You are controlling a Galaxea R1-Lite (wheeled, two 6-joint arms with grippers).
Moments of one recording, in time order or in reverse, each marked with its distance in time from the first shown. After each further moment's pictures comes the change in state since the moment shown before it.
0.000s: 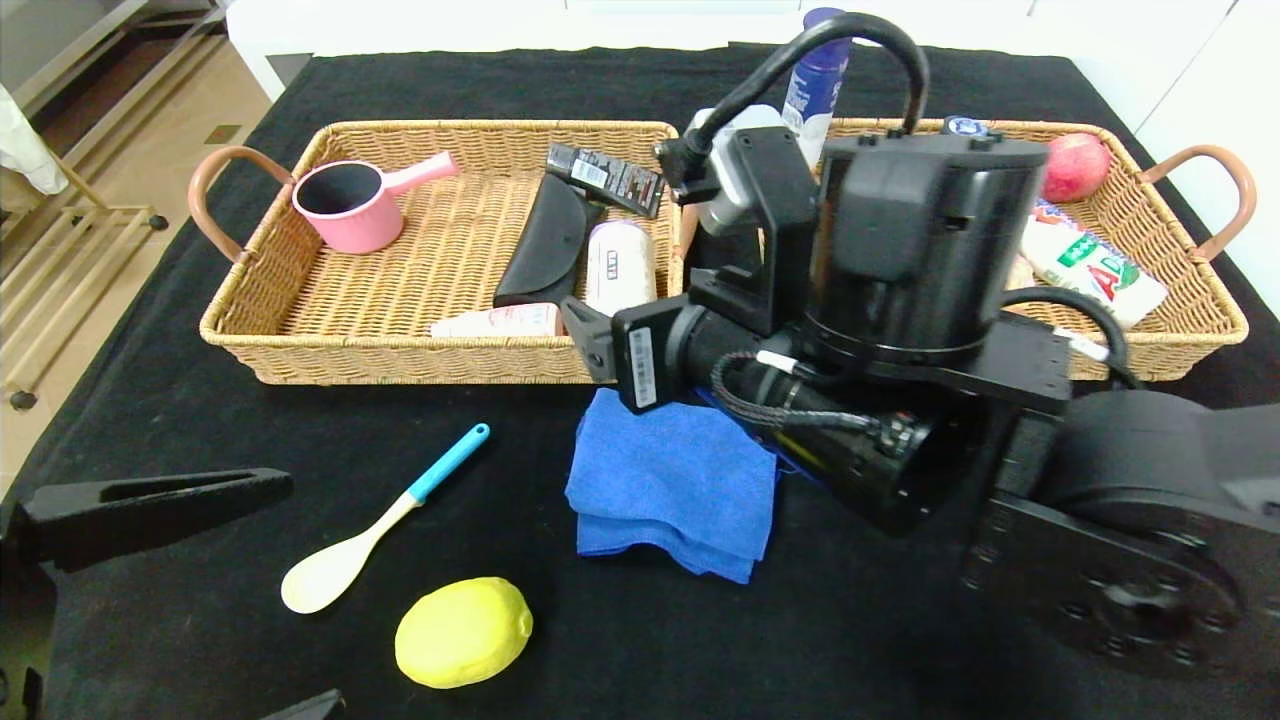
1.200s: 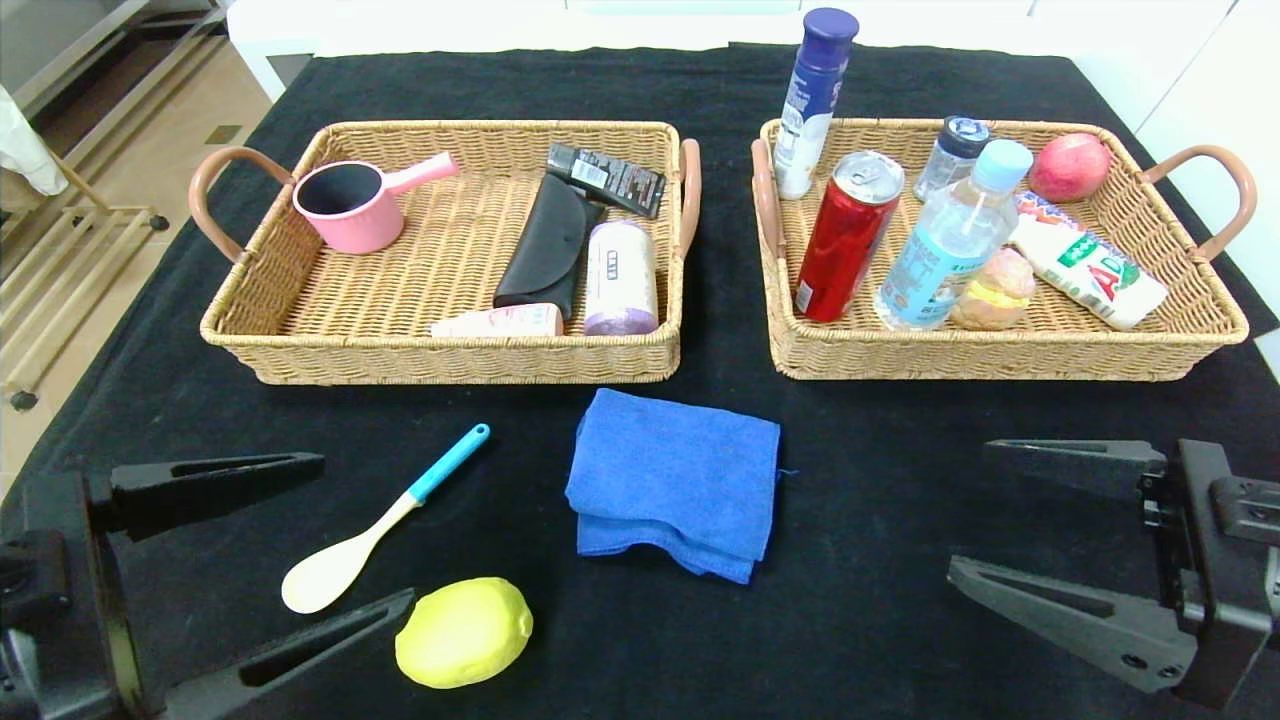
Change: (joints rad) left arm -0.002 0.099 -0.019 0.011 0.176 -0.010; right arm -0.474 -0.679 0.776 0.104 0.819 -0.093
